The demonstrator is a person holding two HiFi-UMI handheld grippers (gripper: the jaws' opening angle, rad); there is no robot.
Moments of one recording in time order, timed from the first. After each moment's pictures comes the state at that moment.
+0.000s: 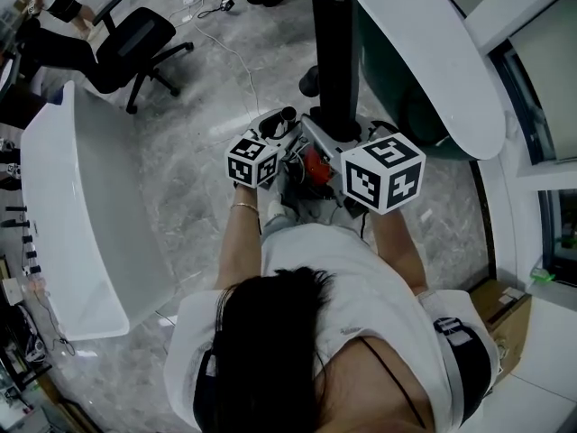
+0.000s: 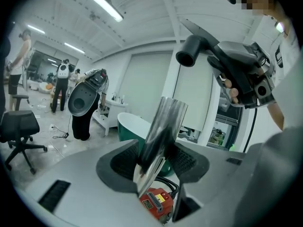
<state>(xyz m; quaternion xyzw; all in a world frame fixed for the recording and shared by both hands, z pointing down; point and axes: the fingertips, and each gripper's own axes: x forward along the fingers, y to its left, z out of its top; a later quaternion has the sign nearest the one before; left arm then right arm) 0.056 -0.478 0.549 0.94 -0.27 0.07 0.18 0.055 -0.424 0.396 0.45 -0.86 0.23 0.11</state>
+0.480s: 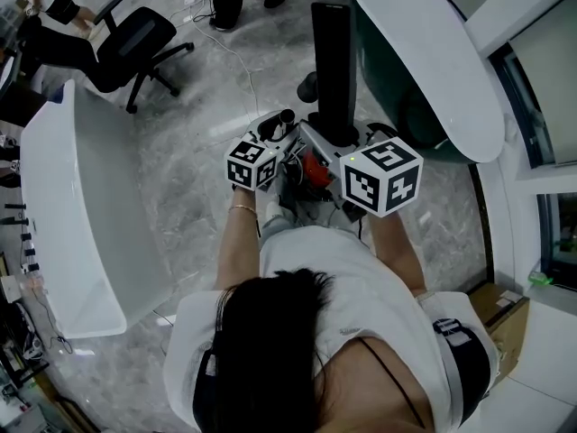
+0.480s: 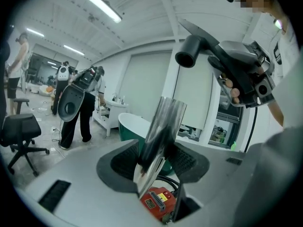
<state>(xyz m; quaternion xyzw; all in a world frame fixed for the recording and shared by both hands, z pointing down) 0.057 -0.477 0.547 0.94 -0.28 0.08 0.17 0.056 -0.420 0.398 0.44 -0.86 0.24 0.11</state>
